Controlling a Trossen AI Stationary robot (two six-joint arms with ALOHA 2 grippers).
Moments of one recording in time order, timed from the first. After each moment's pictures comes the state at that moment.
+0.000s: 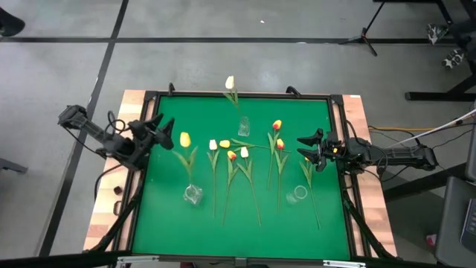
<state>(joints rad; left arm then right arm) -0.51 0.54 0.25 0.69 -1.55 -0.02 0.01 0.17 0.02 0.23 0.17 0.36</state>
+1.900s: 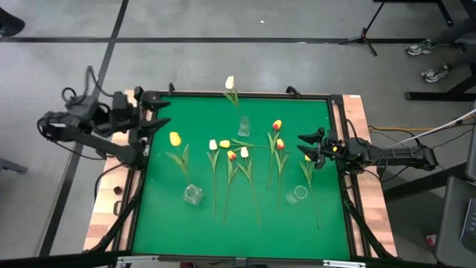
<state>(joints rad) -0.18 0.68 1.09 -0.31 -0.40 -0.09 0.01 0.17 0.02 0.24 0.25 0.36</state>
